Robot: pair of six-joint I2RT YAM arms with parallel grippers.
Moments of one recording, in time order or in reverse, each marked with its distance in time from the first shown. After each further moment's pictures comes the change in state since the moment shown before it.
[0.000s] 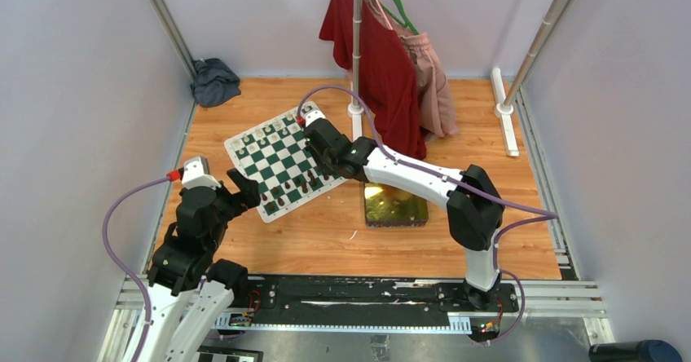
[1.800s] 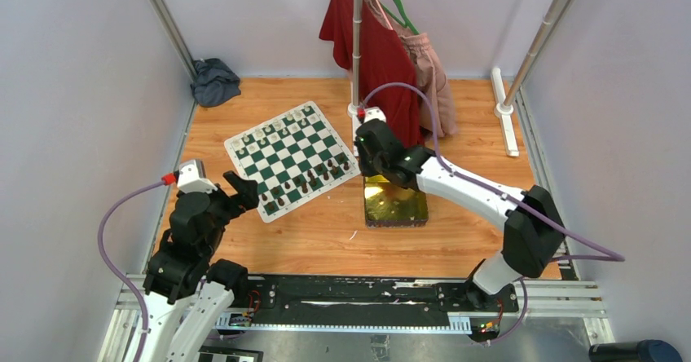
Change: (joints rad) left arm 0.000 -0.048 0.010 0.001 0.023 0.001; right arm -0.166 -0.391 -0.438 0.096 -0.036 0.213
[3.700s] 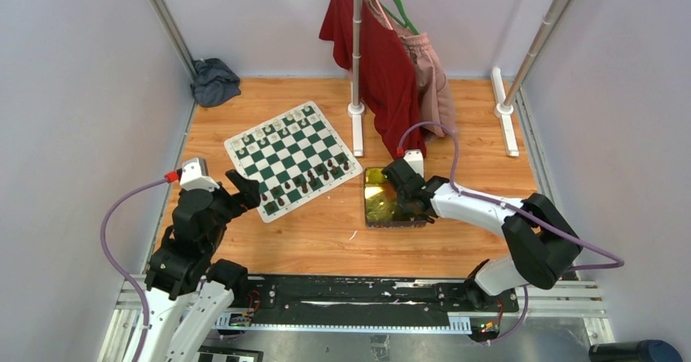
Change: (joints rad) left arm 0.000 0.025 0.000 0.000 0.008 -0.007; right arm -0.066 -0.068 -0.411 -0.014 0.179 0.148
